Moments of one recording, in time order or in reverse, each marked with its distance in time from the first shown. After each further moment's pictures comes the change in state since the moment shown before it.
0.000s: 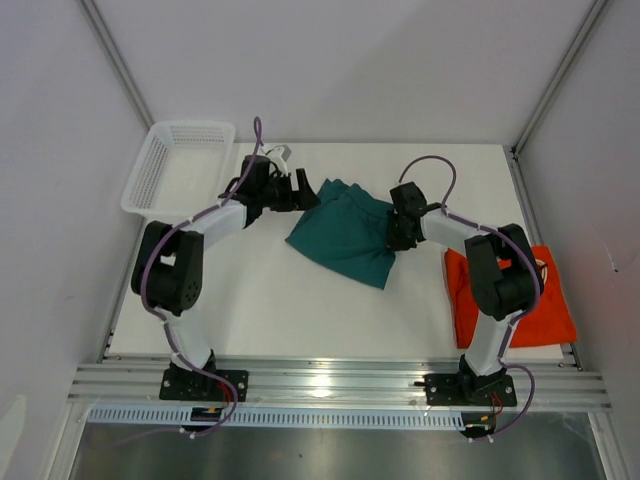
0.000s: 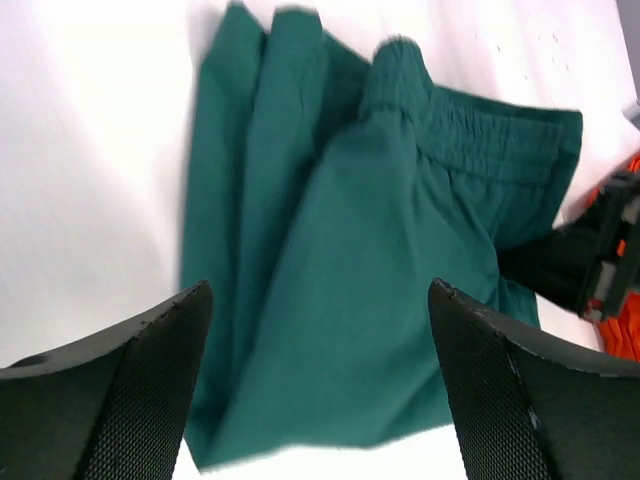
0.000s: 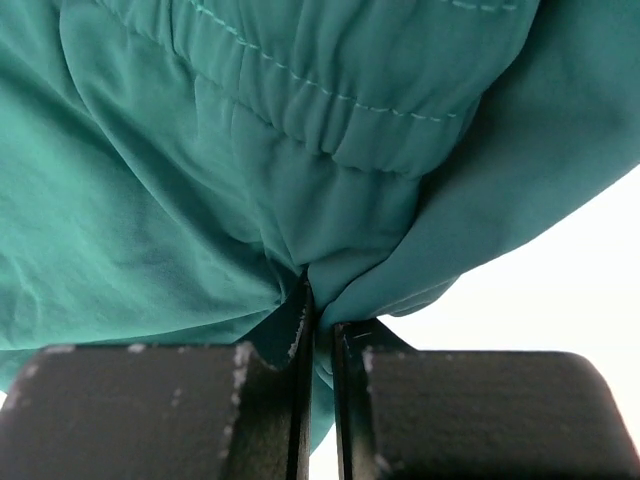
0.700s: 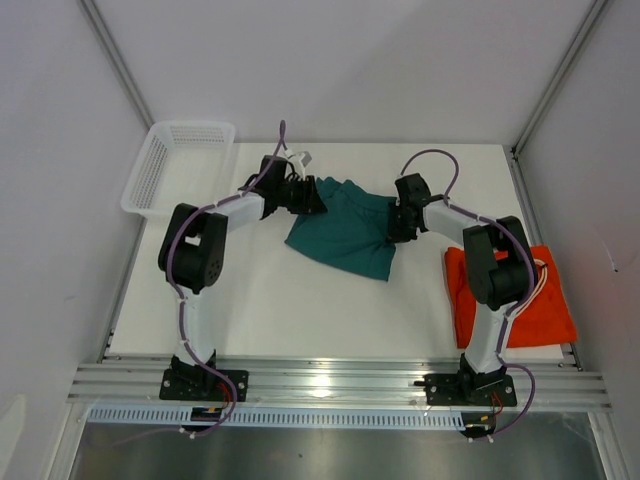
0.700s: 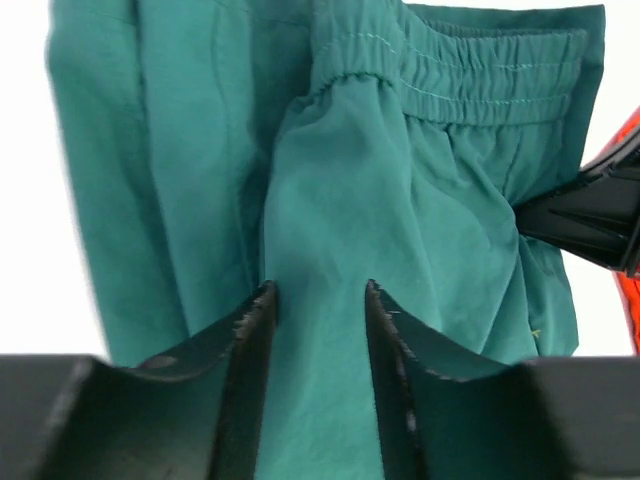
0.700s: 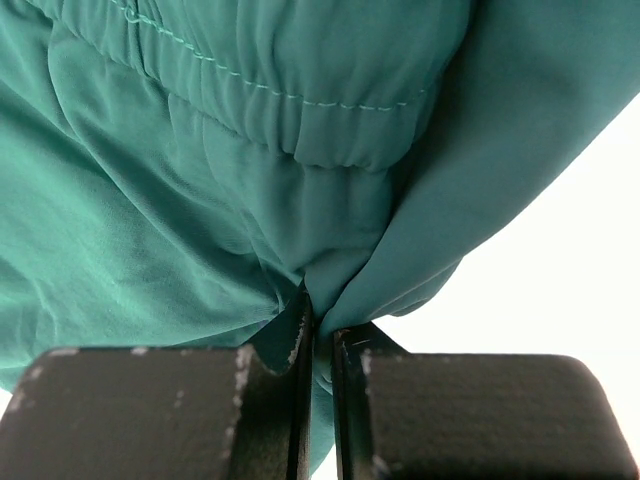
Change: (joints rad) left arm -0.018 0.271 0.217 -0.052 0.134 0.084; right arm -0.056 0.082 0.099 -0.003 -0.100 -0.050
